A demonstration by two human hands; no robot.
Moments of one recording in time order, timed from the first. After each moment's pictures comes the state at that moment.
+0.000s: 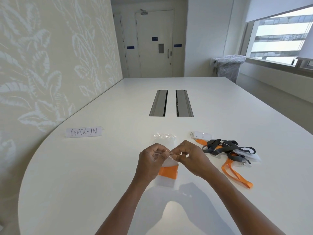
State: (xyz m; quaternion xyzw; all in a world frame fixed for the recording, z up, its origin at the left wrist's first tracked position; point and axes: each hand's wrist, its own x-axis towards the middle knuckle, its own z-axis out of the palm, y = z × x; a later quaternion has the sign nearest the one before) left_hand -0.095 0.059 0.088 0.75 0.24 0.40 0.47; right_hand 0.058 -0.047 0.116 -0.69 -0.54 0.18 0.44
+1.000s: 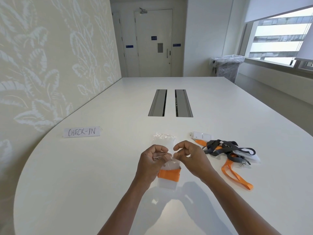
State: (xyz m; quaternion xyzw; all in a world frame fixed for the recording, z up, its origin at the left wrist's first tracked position) left_hand -0.092 0.059 0.080 0.68 0.27 0.37 0.58; right_hand 0.060 -0.042 0.105 -0.71 -0.47 0.19 0.49
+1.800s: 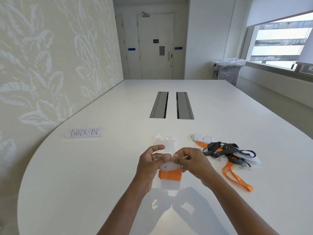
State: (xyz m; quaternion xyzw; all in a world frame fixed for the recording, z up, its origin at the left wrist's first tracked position) left_hand -0.098 0.056 0.084 0.58 0.29 0.36 0.68; right_hand 0.052 -0.050 0.111 -0.68 -0.44 0.27 0.52
